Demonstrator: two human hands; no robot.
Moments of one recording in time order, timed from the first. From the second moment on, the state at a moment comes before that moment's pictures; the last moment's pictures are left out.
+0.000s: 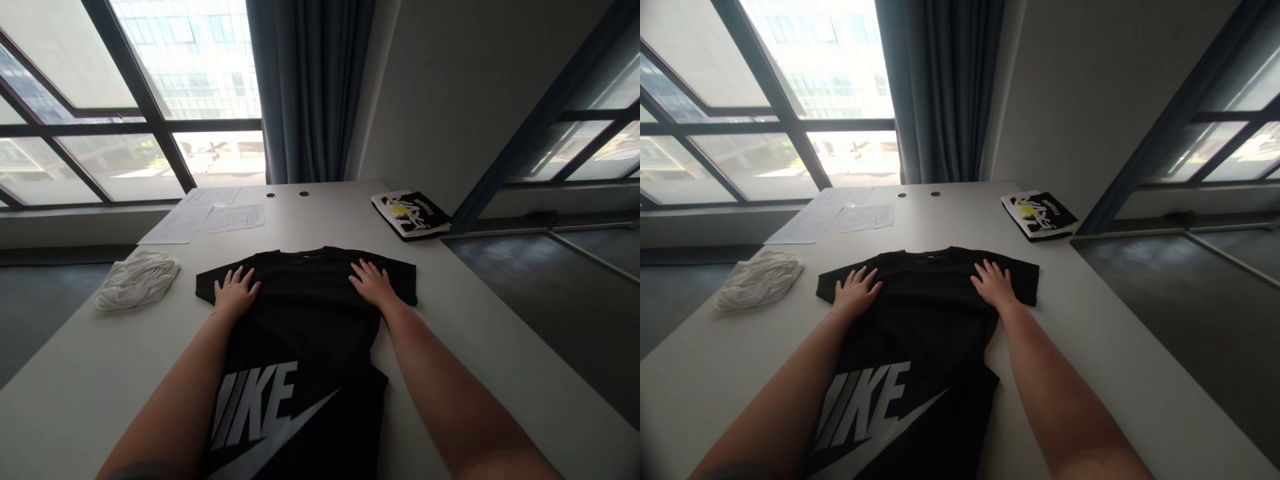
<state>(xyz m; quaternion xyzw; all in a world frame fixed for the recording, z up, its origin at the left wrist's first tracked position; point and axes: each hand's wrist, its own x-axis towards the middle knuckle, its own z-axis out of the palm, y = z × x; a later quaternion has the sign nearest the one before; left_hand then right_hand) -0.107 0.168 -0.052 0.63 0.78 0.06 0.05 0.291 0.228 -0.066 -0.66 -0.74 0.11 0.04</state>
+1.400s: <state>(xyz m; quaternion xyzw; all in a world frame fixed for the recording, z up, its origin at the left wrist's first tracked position) -0.146 0.150 -0.040 0.53 0.80 0.26 -0.11 0.313 0.223 -0.070 -0.62 -0.78 0.01 0.08</state>
